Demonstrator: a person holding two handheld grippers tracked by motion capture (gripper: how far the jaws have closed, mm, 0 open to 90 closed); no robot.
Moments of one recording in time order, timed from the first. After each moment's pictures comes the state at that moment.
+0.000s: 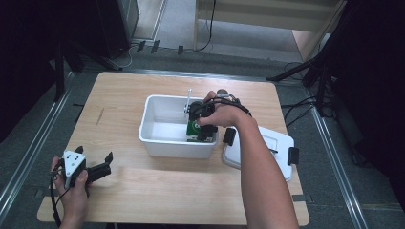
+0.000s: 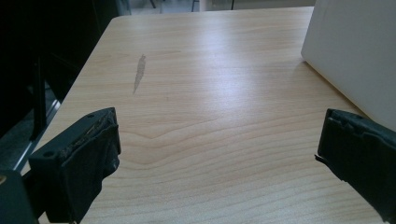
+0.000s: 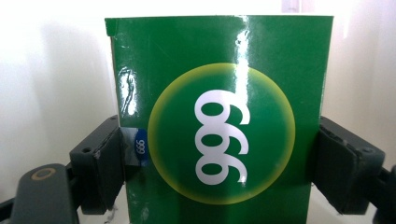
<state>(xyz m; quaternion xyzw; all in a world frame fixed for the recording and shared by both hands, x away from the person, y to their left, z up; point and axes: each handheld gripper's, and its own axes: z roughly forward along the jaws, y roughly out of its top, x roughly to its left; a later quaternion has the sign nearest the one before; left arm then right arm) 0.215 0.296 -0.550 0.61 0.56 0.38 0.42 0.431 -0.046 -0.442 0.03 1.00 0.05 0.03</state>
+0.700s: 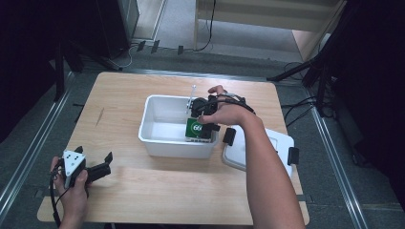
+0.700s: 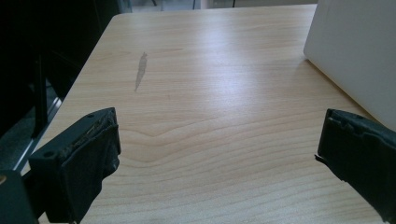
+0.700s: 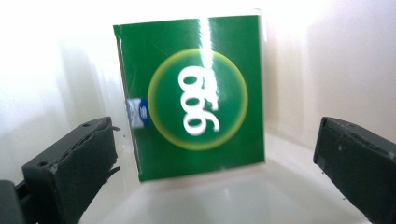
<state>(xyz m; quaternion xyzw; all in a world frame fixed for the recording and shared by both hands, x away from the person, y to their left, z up) 0.215 0.296 -0.550 0.61 0.56 0.38 0.41 0.424 -0.055 -0.421 0.06 0.99 0.07 0.08</state>
